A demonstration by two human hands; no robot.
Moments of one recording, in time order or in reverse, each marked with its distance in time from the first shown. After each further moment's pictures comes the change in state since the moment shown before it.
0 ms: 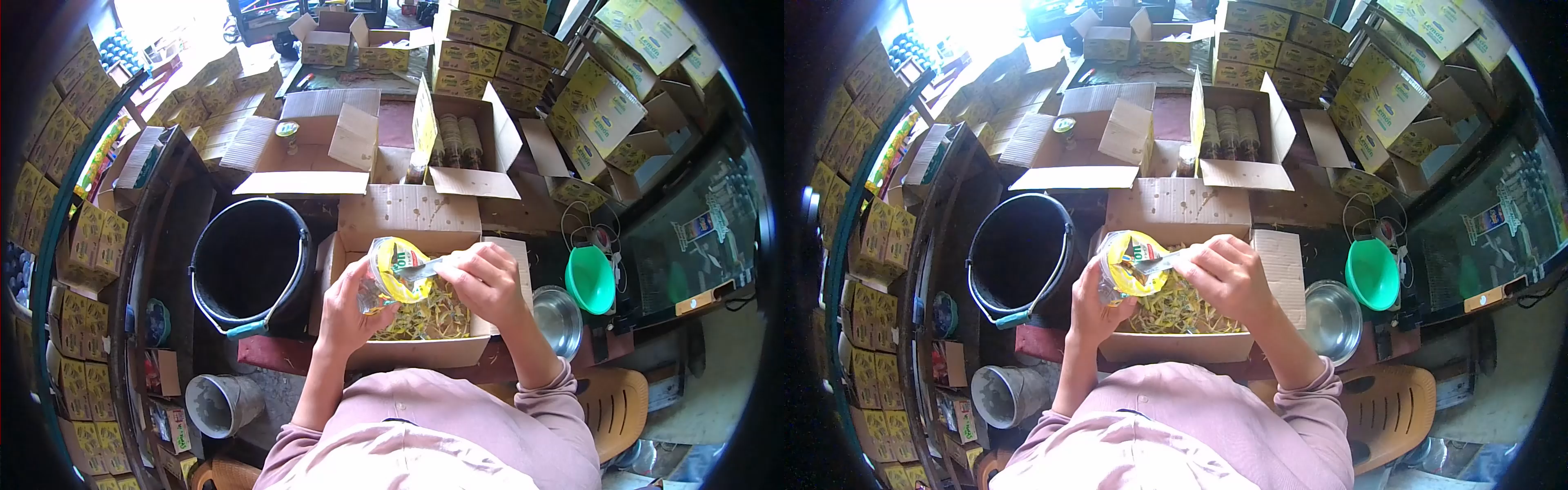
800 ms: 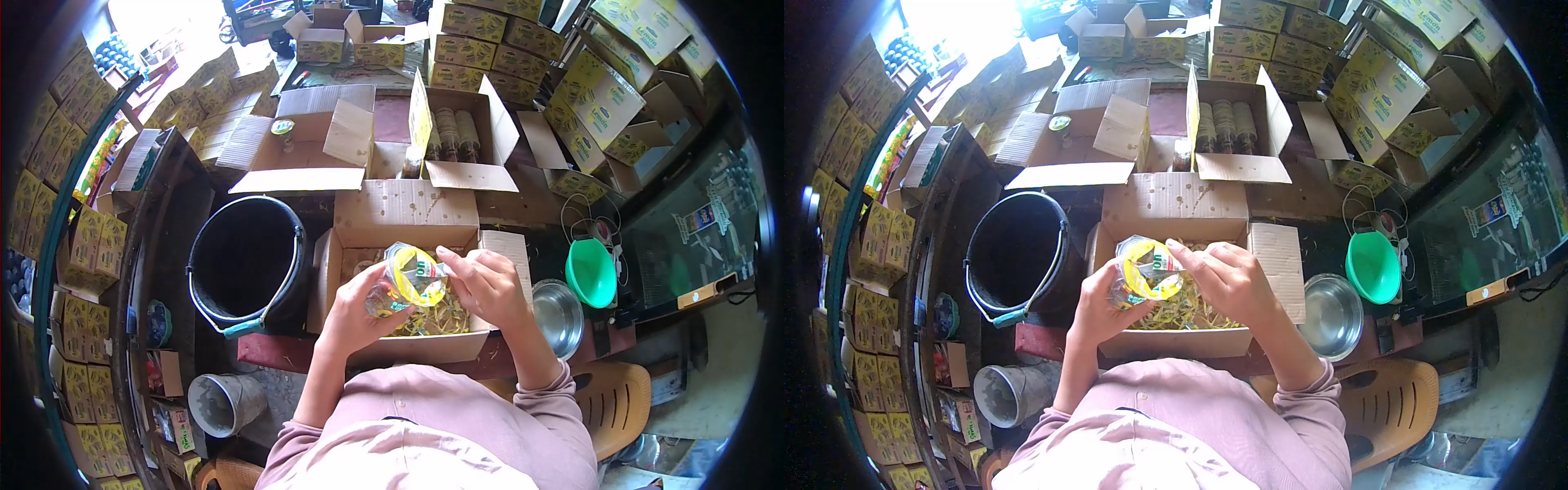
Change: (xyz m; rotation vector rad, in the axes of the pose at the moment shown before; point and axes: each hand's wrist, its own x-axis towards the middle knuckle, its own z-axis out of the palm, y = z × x) left_hand 0.006 0.019 0.006 -0.091 -0.195 -0.116; right_hand -0.014 -0.003 -0.005 0.072 -0.016 0.102
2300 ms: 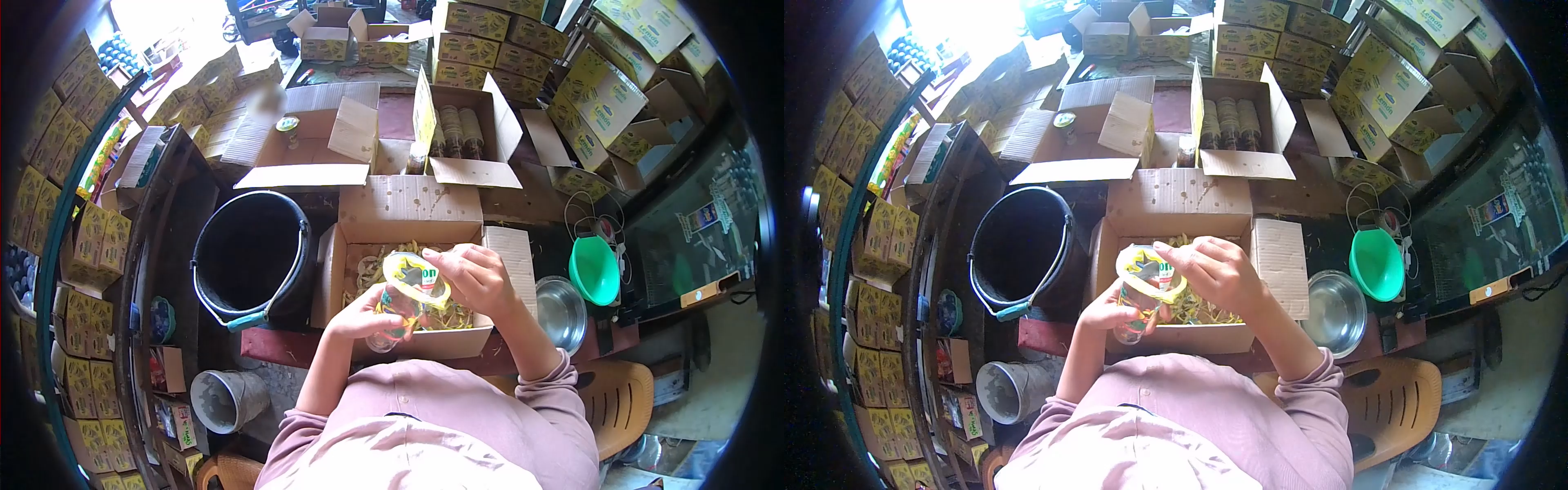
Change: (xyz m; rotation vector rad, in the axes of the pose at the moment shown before) left_hand -0.015 -0.031 0.006 -1.123 -0.527 -0.409; right_hand -0.001 0.003 0.022 0.096 0.067 -0.139
